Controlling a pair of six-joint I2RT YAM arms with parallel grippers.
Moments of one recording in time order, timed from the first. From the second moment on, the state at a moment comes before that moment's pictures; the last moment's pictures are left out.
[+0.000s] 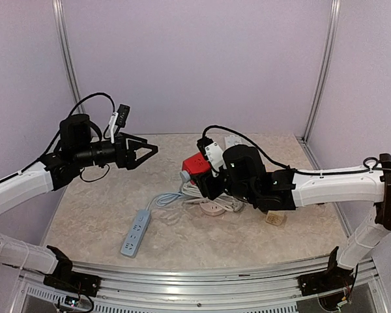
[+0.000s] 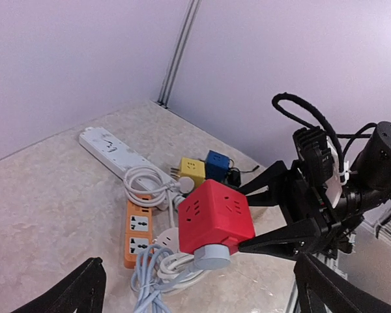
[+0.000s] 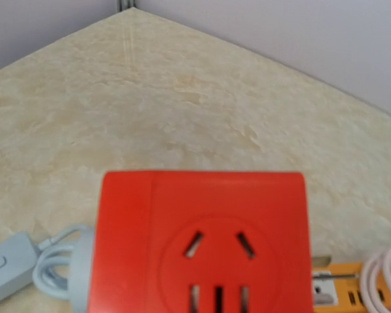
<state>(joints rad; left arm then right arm) -0.49 1.18 0.91 0.09 0.61 -0.23 1.10 1.57 1.08 0.12 0.39 0.10</state>
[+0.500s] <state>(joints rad) -0.92 1.20 0.74 0.33 -0.12 -0.09 1.03 1.50 1.14 -0.09 0.29 0.23</state>
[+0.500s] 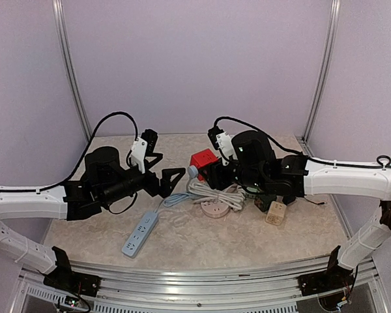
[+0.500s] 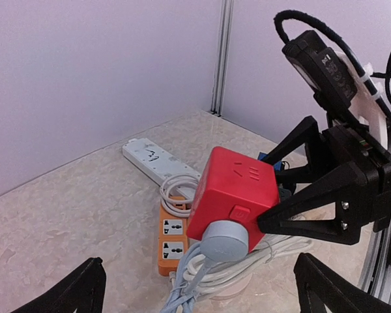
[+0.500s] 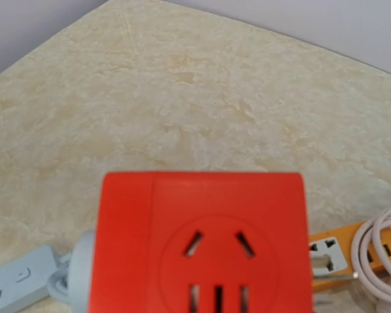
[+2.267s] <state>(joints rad) -0.99 1.51 0.78 0.55 -0.21 0.17 1.03 1.50 1.15 -0.11 0.25 0.26</state>
